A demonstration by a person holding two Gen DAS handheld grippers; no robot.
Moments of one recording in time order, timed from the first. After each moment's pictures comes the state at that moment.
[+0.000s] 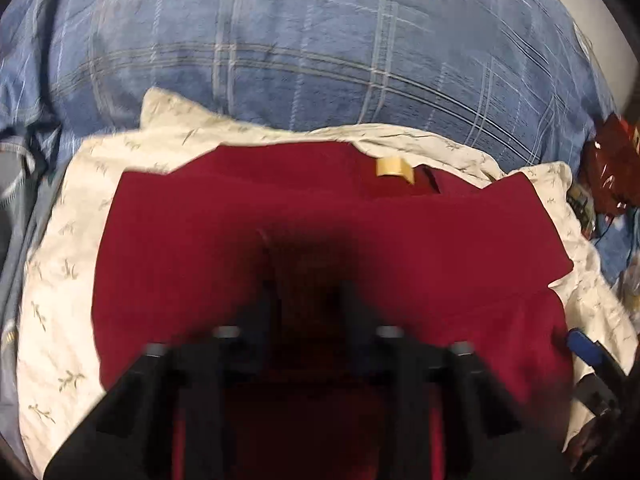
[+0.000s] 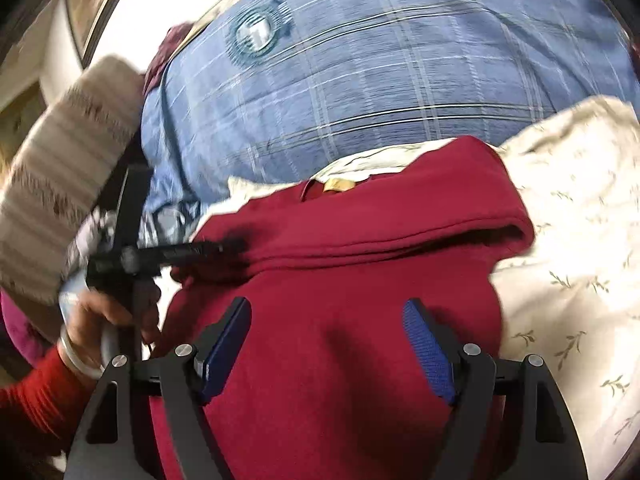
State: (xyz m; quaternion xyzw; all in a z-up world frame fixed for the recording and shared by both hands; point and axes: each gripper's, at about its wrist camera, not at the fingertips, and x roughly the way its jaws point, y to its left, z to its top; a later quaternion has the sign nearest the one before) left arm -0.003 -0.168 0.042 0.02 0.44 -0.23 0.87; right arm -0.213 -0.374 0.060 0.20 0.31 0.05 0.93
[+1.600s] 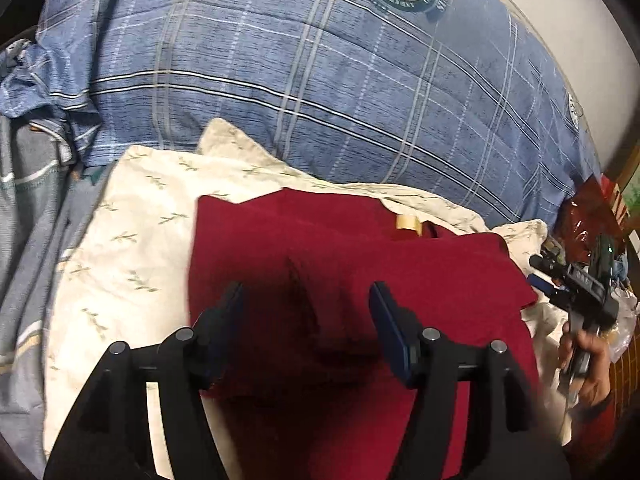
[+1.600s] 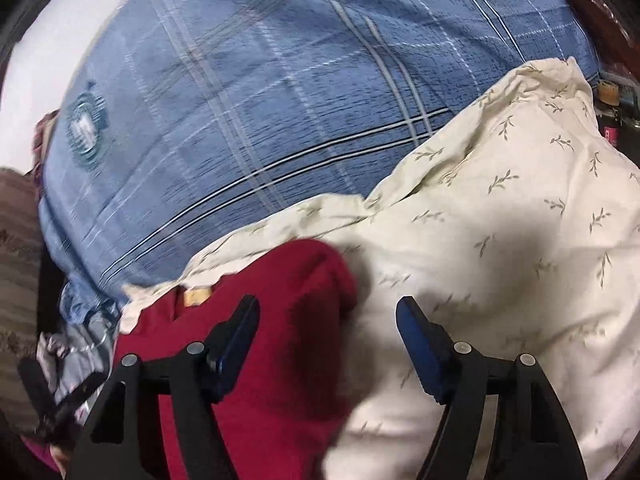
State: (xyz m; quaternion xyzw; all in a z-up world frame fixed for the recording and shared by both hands) left arm 0.003 -0.088 0.066 -0.08 0.41 -0.25 0.87; right arm -0.141 -0.507 0.064 0.28 0.35 -0.08 0.89
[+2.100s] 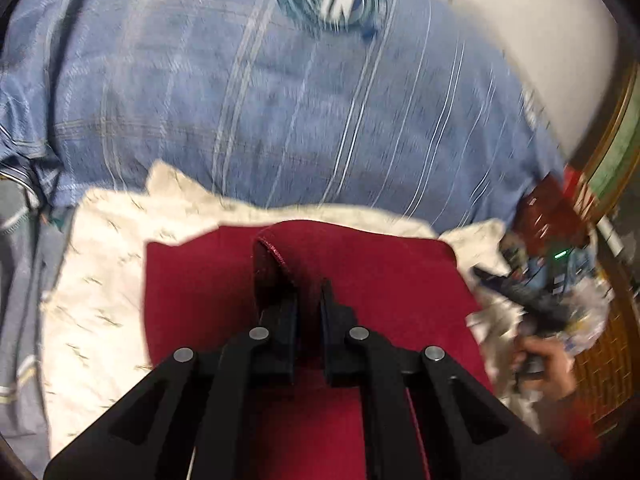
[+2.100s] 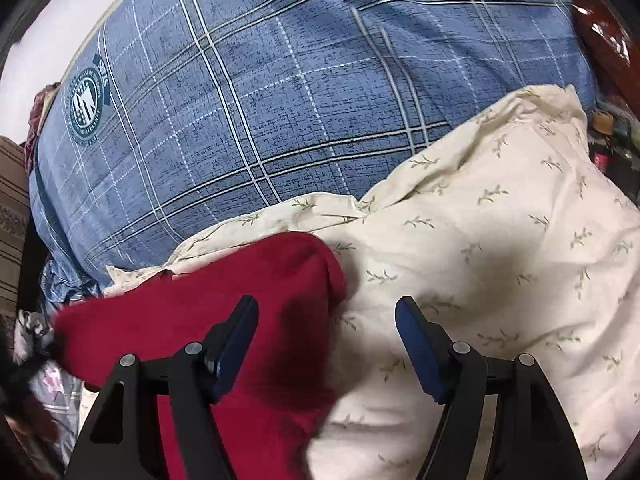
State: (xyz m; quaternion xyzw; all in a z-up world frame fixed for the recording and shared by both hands) left arm -0.007 -0.096 0.122 -0.09 0.39 -0.32 0.86; right arm -0.109 -0.503 0.067 0.23 0.37 -0.11 0.89
